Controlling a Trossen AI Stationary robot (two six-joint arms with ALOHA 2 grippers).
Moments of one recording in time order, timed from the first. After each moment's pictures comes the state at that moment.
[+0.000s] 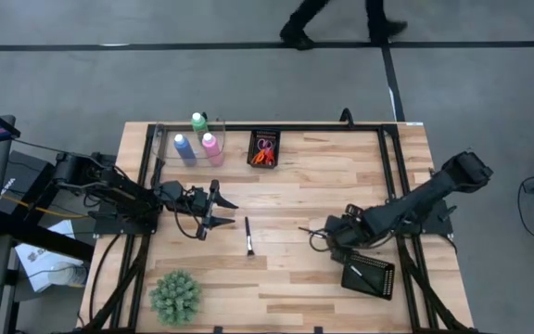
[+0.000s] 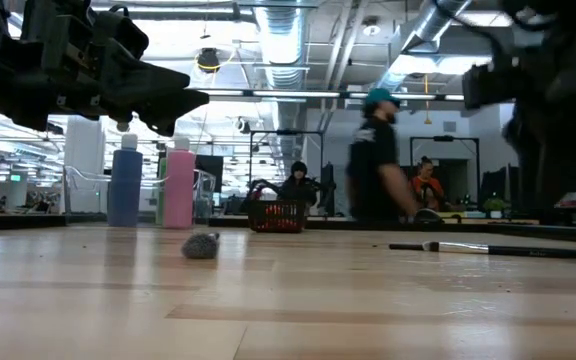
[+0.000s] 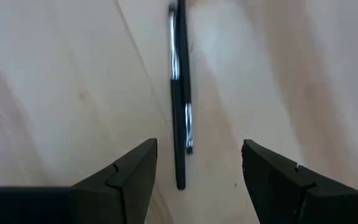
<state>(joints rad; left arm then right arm) -0.02 1.36 0.12 1.24 0.15 -0.03 0.46 1.47 0.81 -0.76 0.22 0.80</state>
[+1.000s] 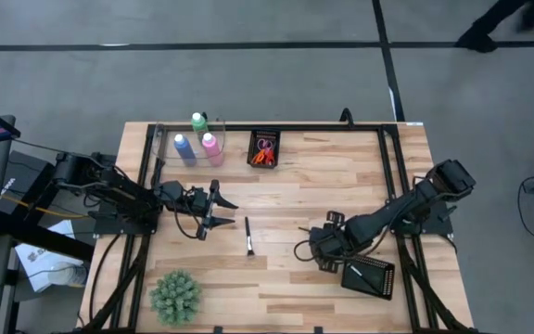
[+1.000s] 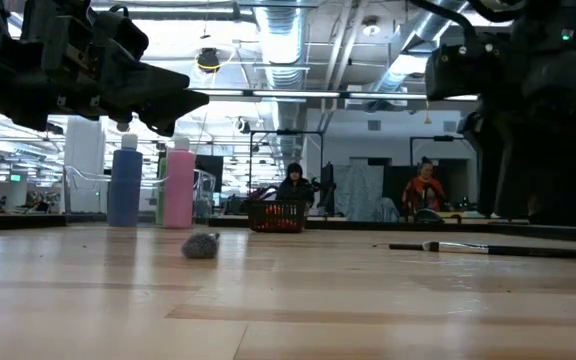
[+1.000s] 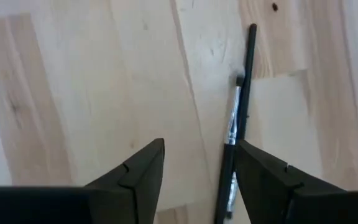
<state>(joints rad) -0.02 1.36 0.12 1.23 0.15 -0.03 0.46 1.64 0.96 -0.68 0.26 0.61</state>
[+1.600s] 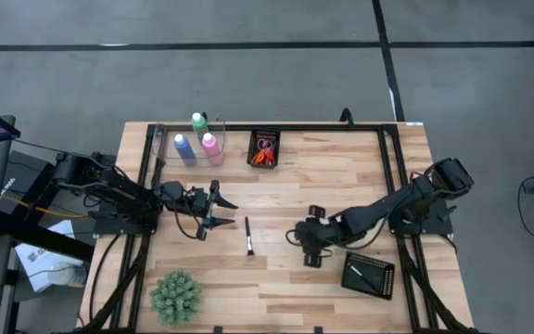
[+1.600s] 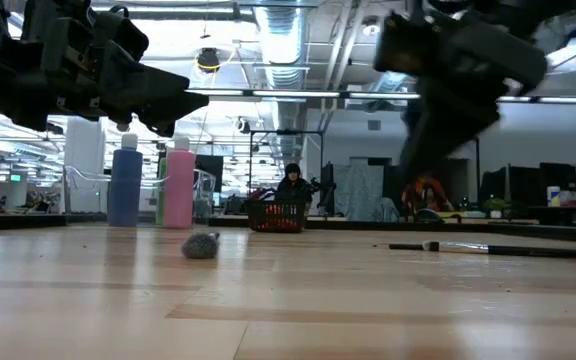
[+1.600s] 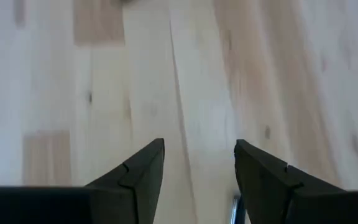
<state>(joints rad) -0.02 1.36 0.12 1.22 0.15 -0.02 0.37 1.64 0.96 -0.37 0.29 0.41</state>
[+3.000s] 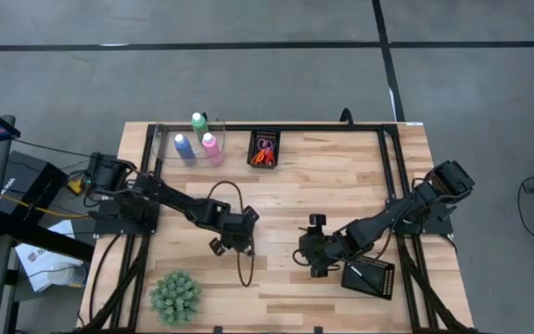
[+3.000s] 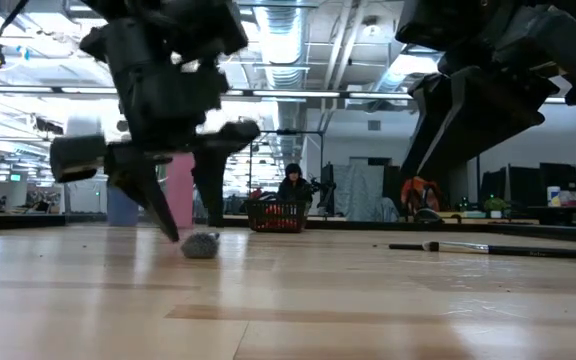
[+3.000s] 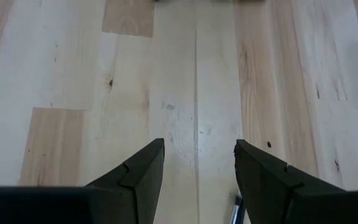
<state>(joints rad) -0.21 1.75 0.93 -0.33 -0.09 0.71 0.50 1.66 0.96 -0.37 0.44 0.31</state>
